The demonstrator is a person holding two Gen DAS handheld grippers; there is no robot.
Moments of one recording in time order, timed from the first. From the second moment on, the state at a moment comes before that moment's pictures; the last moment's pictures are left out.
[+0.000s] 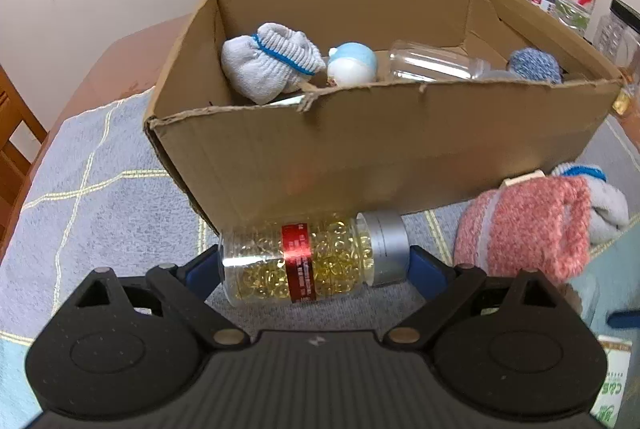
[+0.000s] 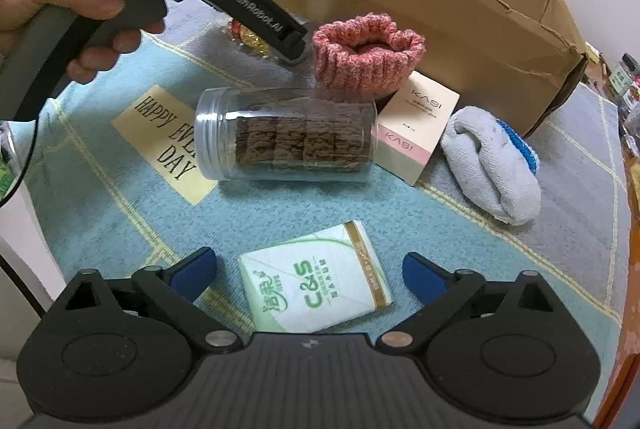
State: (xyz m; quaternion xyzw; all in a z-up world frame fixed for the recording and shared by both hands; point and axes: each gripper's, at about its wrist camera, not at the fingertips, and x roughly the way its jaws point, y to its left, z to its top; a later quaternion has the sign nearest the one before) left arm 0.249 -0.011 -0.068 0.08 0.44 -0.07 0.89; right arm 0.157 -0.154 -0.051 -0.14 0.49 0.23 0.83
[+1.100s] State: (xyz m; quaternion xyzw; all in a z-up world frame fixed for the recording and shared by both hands) left arm 0.236 -0.008 -0.055 0.06 0.47 -0.10 0.88; right arm 0.154 -0.177 -0.031 -0.13 0.50 0.21 0.83
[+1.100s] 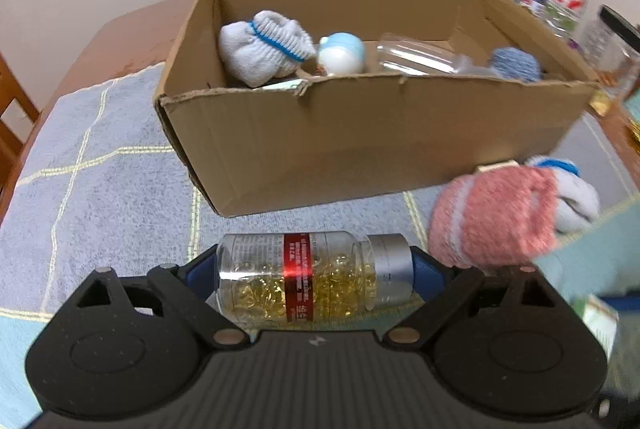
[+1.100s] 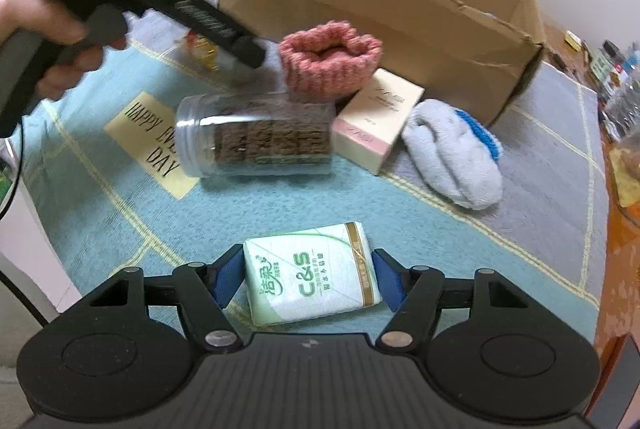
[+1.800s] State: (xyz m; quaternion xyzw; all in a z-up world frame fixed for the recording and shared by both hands) left arm 0.274 -0.023 0.059 0.08 0.40 -0.21 0.89; right arm 0.218 -0.202 0.060 -0.09 0.44 0.16 0.88
